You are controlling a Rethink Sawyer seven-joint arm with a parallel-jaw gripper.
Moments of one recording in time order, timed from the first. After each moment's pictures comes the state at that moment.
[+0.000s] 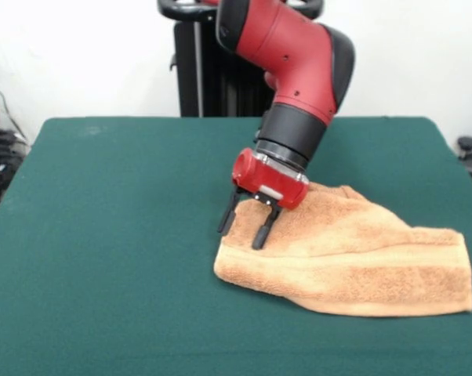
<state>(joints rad) 0.31 -0.10 -0.53 1.68 0.24 -0.49 1.67</state>
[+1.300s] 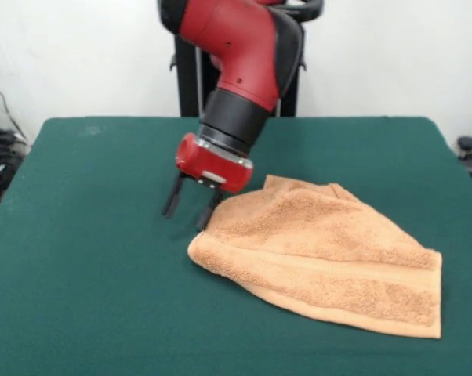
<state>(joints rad) 0.15 -0.16 -0.53 1.68 -0.03 -0.40 1.67</state>
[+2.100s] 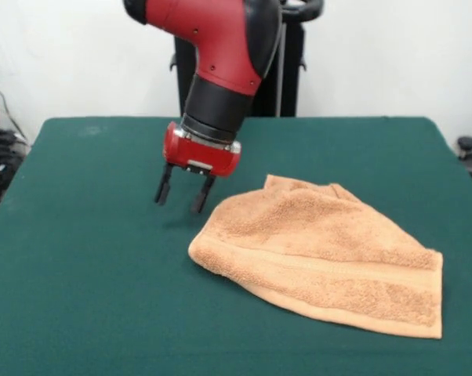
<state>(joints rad) -0.06 -0.37 -0.32 1.69 -0.20 -0.04 1.67</state>
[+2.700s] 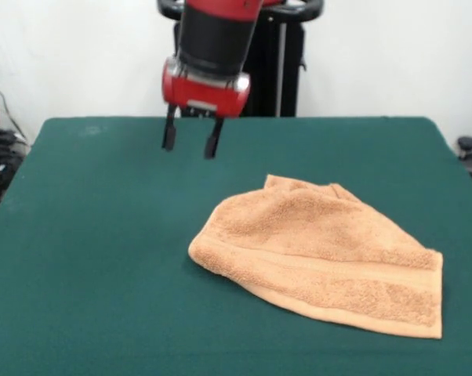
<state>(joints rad) -0.17 -0.68 -0.14 1.71 -0.21 0.43 1.67</state>
